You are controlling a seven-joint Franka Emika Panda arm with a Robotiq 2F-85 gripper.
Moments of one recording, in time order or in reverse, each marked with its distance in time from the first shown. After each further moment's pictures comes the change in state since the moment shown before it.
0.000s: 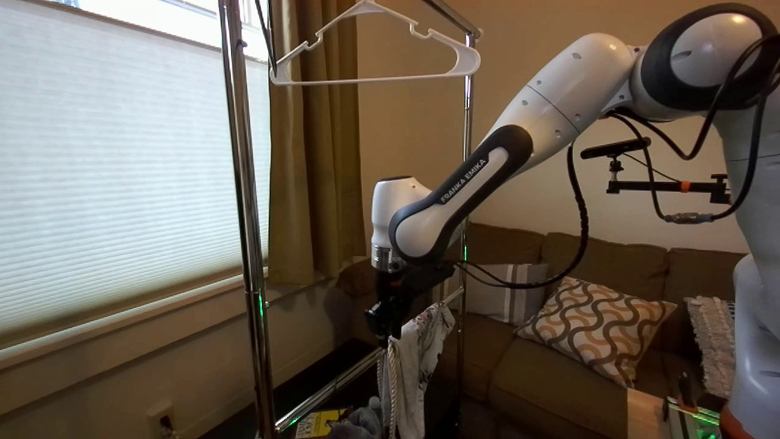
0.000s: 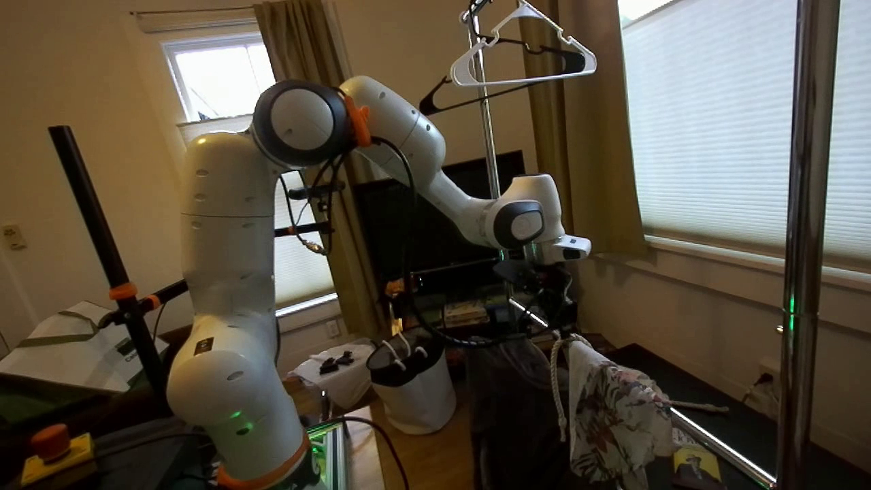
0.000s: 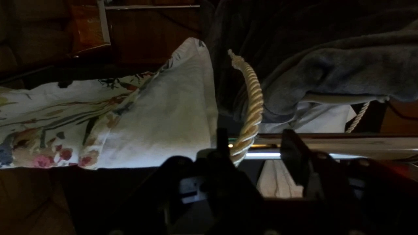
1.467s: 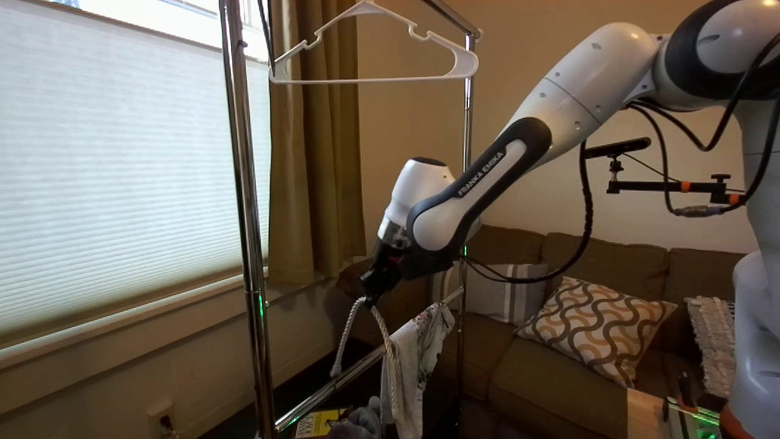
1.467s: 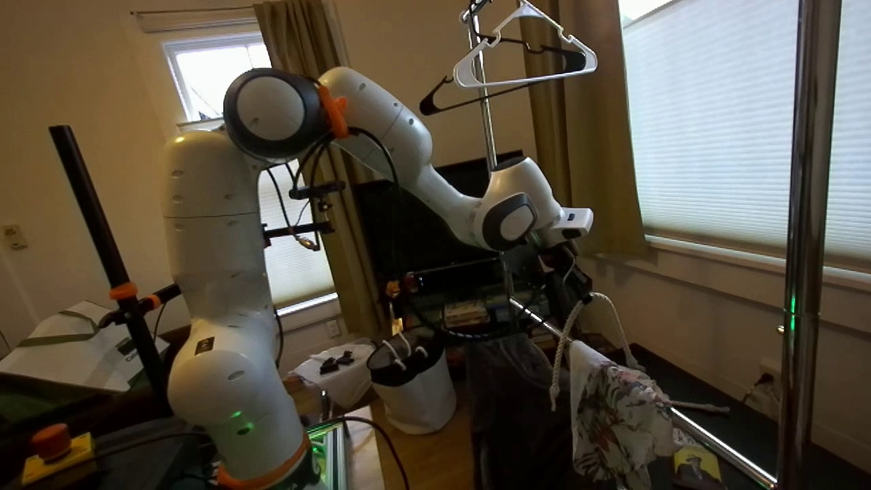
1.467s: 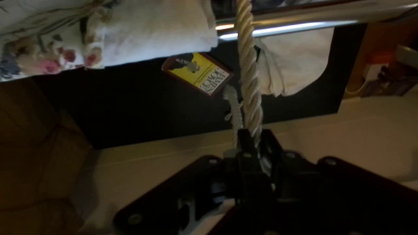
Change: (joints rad) arm 0.005 -0.105 -0.050 -0.120 0.023 0.395 0.070
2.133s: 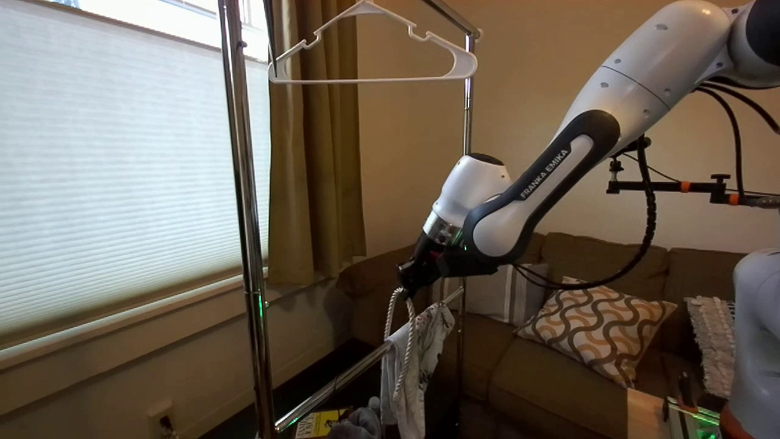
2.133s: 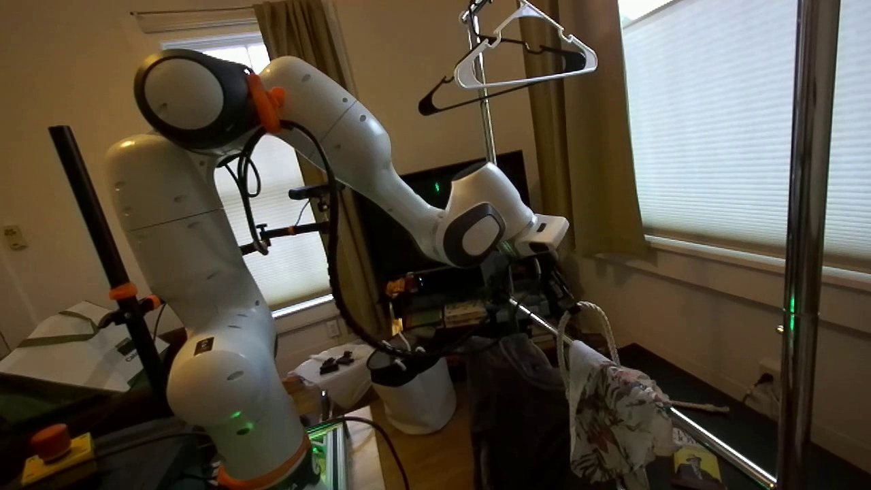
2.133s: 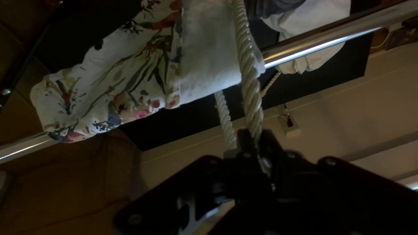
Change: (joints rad) arm -0.003 -0.212 -0.071 -0.282 -0.078 0.145 0.211
